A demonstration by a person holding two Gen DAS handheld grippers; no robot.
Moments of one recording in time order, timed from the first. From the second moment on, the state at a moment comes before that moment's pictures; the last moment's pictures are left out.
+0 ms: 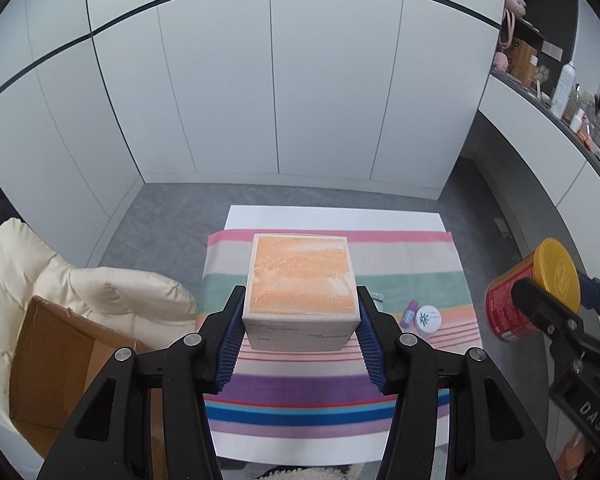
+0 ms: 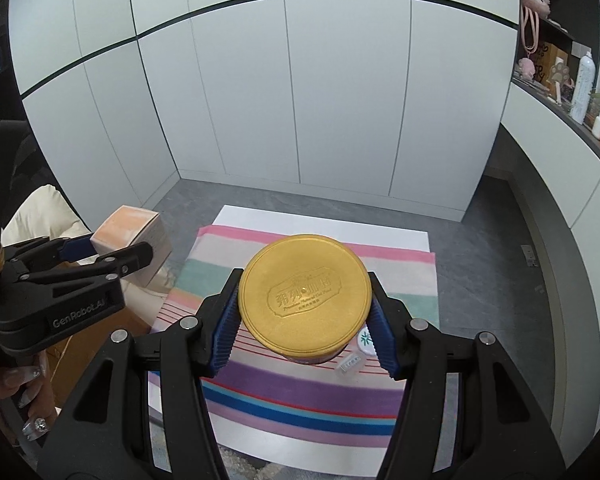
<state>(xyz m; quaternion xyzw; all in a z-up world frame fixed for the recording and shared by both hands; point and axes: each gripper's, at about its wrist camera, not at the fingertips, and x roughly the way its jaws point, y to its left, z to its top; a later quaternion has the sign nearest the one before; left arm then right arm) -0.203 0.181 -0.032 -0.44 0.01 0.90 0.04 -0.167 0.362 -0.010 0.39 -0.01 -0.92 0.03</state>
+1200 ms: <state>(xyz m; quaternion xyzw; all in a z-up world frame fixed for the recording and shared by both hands) -0.045 0.123 -0.057 -0.46 0.01 0.88 0.07 -0.002 0.350 -0.054 0.44 -0.04 -0.90 0.03</state>
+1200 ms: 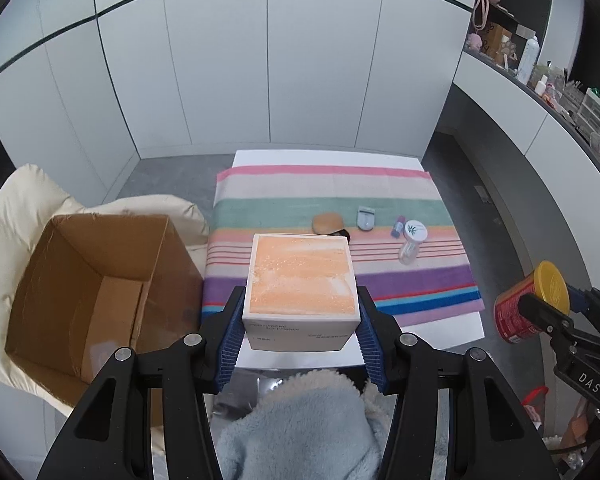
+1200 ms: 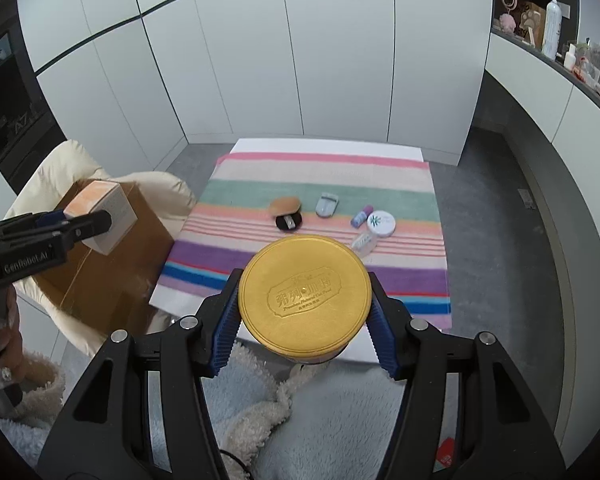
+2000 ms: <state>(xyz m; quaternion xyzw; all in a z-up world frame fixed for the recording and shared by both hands) -0.057 0.073 -0.068 -0.47 -0.01 0.88 0.04 -0.021 0.316 -0.063 0.44 -0.02 -0.89 0.05</state>
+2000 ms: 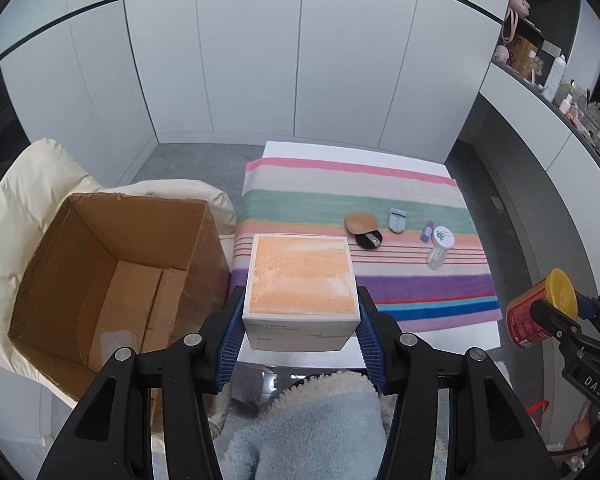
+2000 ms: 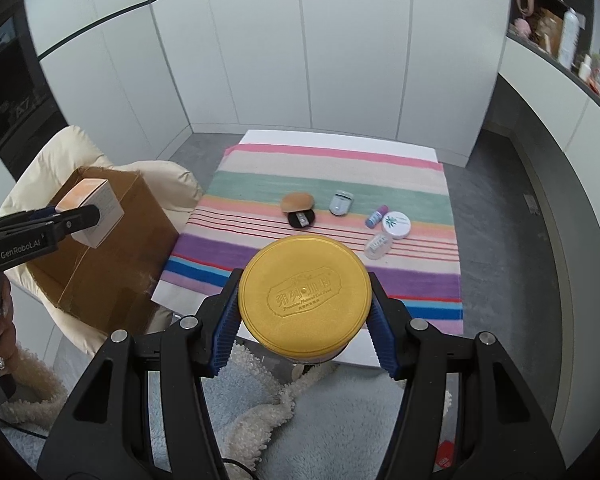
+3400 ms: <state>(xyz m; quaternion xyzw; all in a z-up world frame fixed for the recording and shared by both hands) 0.030 -0.148 -0.099 -0.48 -0.09 0.86 -0.17 -0.026 0.002 -0.105 0.46 0.13 -0.82 0.33</state>
